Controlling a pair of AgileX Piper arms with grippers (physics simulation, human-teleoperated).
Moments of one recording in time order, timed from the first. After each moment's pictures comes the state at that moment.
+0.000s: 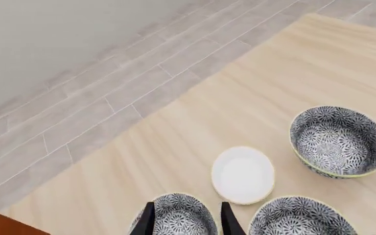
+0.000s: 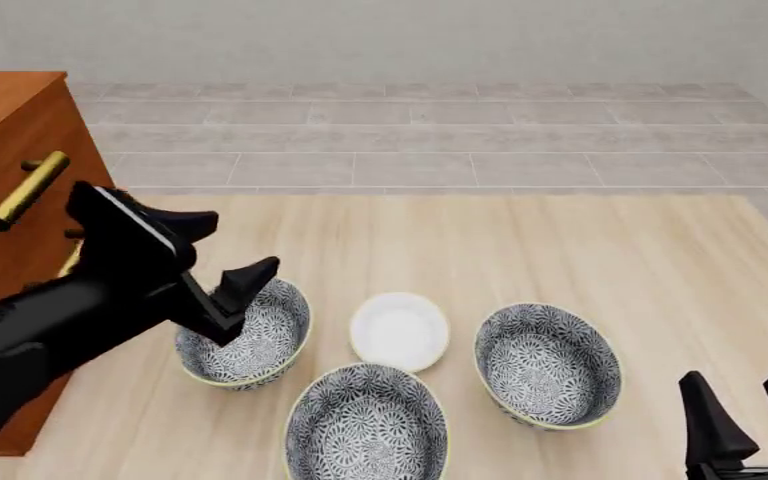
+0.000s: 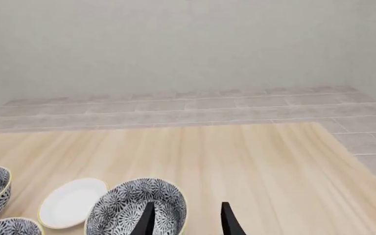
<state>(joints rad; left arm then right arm) -0.53 0.97 -0.68 0.11 0.24 0.02 0.00 0.00 0.04 0.05</state>
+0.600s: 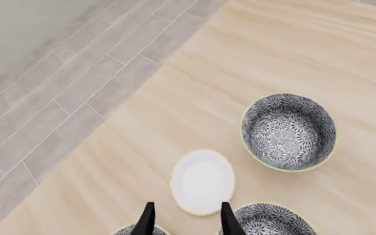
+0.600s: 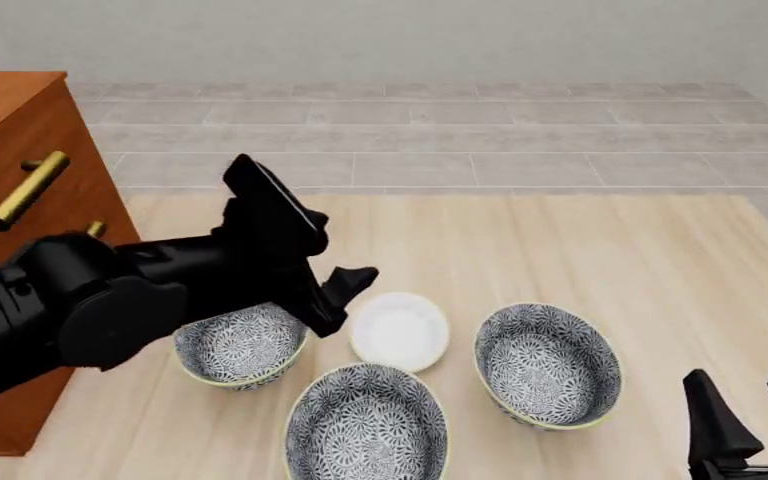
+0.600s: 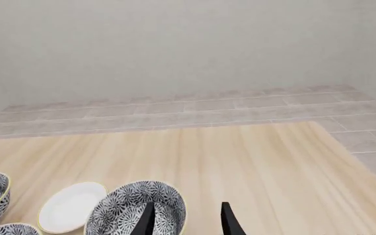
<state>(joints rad) -0.72 1.26 -0.94 0.24 0.27 0.01 0.00 0.00 0.04 0.07</state>
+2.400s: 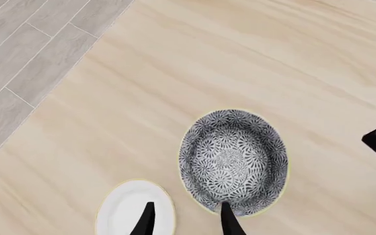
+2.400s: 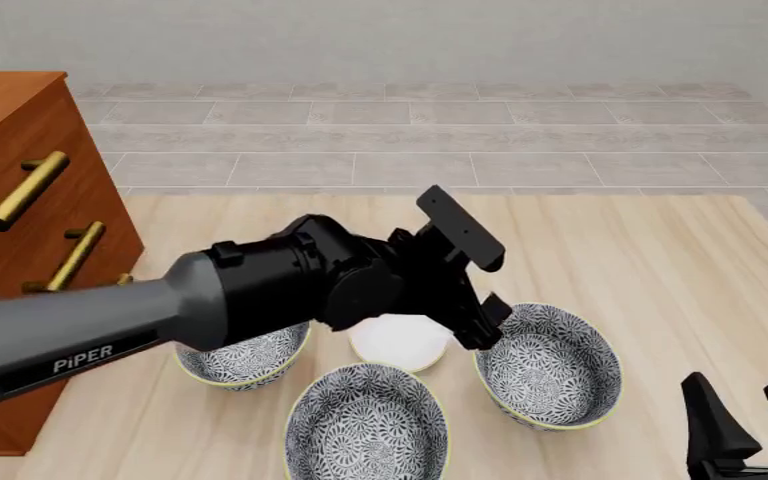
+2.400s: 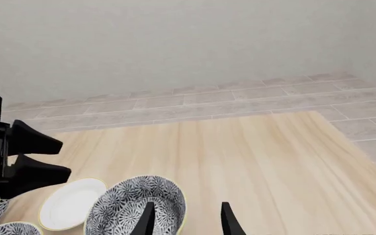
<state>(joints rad) -0.92 1.74 -1.33 0.35 0.12 -0.01 0.00 0.00 0.06 0.10</state>
